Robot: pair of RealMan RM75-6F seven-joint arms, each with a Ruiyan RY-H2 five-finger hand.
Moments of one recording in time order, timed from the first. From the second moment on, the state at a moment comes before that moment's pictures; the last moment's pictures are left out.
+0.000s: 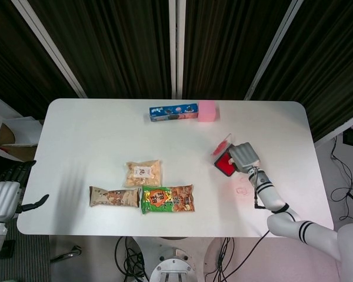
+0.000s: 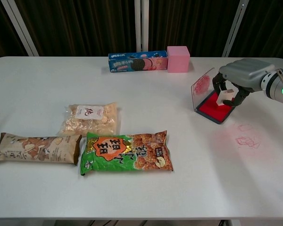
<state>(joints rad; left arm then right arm) -0.10 -1.16 -0.02 -1.49 1.51 1.46 -0.10 0.71 -1.63 0.17 -1.12 -1.17 0.79 -0.42</state>
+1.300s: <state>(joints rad) -0.11 -1.17 -0.02 -1.50 1.52 1.46 -0.08 0.45 -1.46 -0.04 -1.37 -1.42 1.13 -0.28</state>
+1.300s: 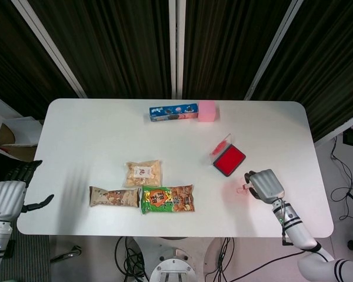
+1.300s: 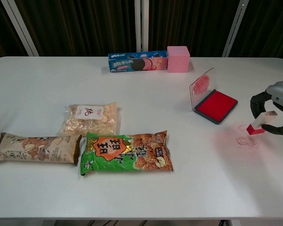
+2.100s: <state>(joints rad) -0.10 -1.17 -0.02 -1.49 1.52 1.47 -0.10 0.44 -1.48 -0.04 -1.35 -1.41 1.06 -0.33</state>
